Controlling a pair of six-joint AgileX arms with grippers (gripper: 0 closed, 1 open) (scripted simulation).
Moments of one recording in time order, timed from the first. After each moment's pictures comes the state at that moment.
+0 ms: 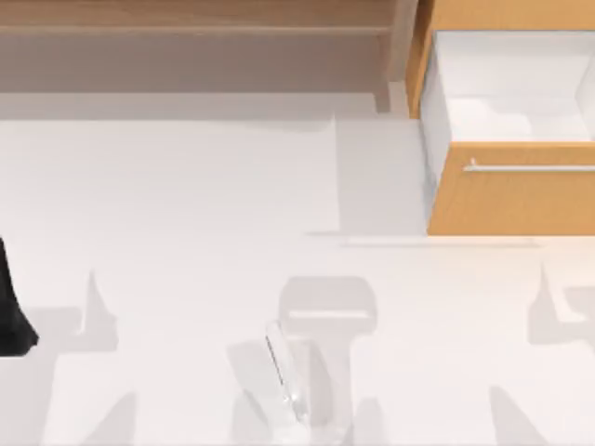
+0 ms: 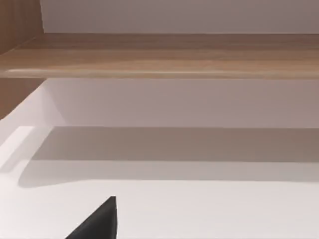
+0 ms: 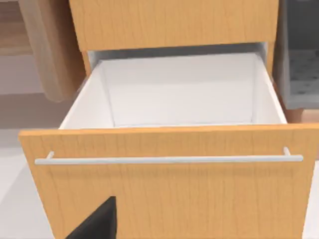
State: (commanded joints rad) left arm 0.00 0.00 0.00 0.00 0.00 0.00; right arm 0.10 0.20 0.19 -0.14 0.01 0.09
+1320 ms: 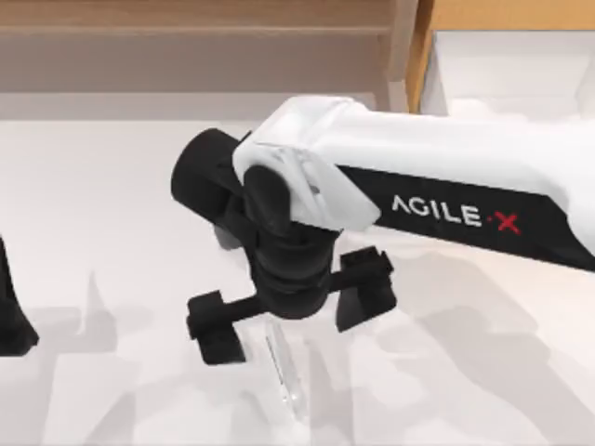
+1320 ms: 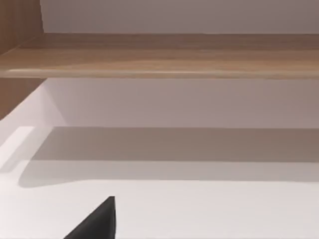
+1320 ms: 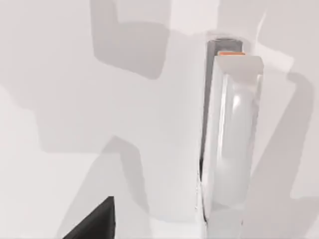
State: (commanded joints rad) left arm 0.00 0.00 0.00 0.00 0.00 0.00; right arm 0.94 2.14 1.71 -1.11 0.00 0.61
